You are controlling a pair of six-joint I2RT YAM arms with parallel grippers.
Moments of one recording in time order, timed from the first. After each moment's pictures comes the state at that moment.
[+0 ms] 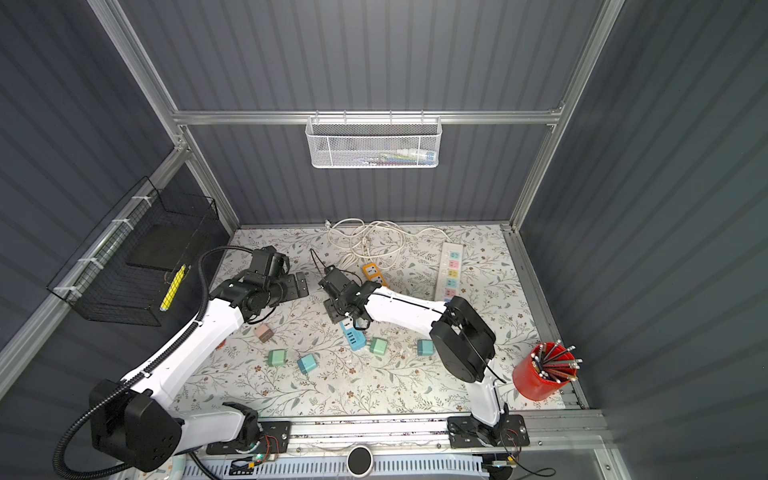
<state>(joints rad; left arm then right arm) -0.36 1.27 1.09 -0.71 -0.21 -0.47 0.96 1.96 1.53 -0.51 0.18 0.32</state>
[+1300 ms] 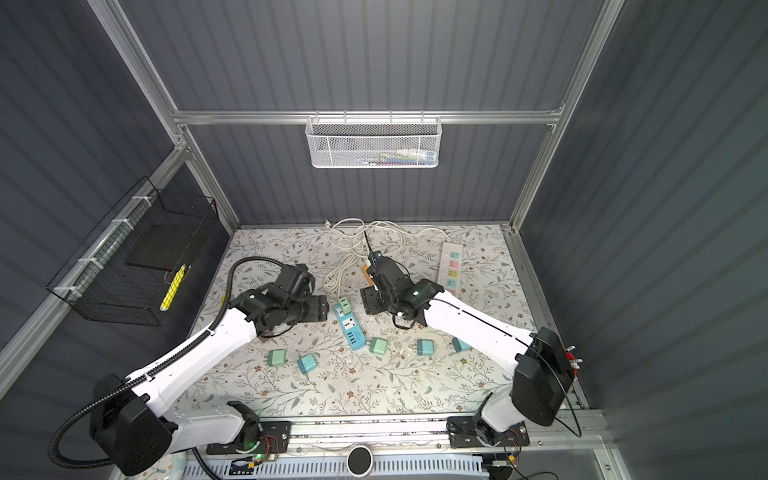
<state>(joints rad) -0.67 1.27 1.04 -0.81 -0.15 -0.51 0.82 1.46 1.20 -0.56 0.15 0.39</state>
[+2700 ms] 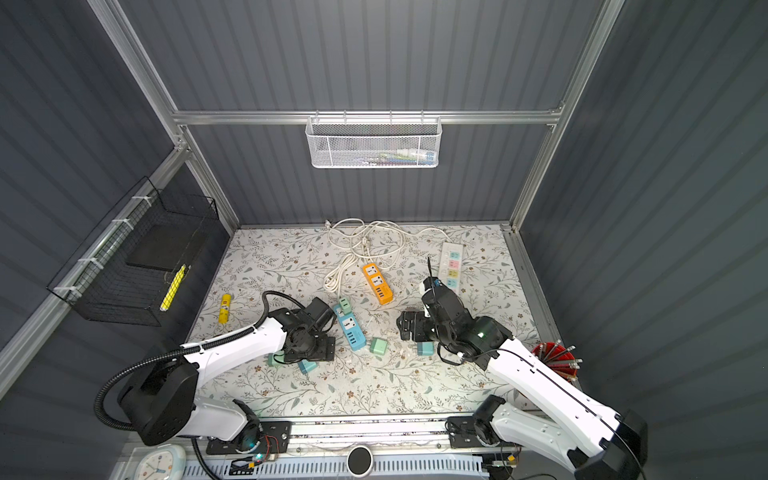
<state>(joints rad) -0.72 1.43 0.82 -0.81 -0.07 -0.68 0.72 0.96 0.87 -0.70 0.03 0.61</state>
